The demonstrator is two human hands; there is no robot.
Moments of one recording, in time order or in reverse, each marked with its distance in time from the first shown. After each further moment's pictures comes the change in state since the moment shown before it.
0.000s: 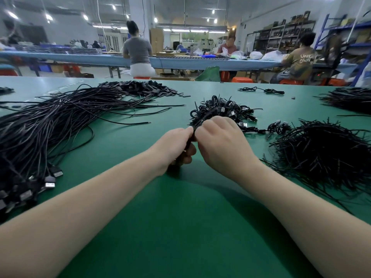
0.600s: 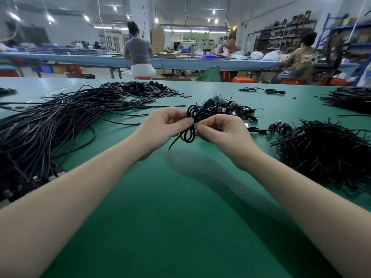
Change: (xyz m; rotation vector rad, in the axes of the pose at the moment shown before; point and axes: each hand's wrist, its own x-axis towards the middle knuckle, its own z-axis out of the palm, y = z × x) left_hand 0.004 0.012 -0.036 0.081 0.017 0.431; right_hand 0.013 0.004 -0.005 1.087 -0.173 0.963
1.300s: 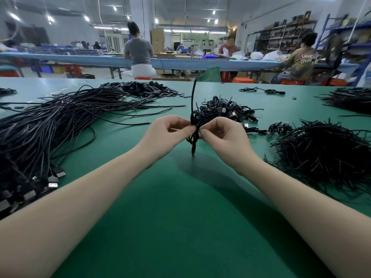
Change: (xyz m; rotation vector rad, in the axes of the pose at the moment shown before) left_hand -0.005 -0.013 0.011 0.099 0.091 0.012; right_hand -0.001 0.015 0.001 -0.187 0.100 -0.115
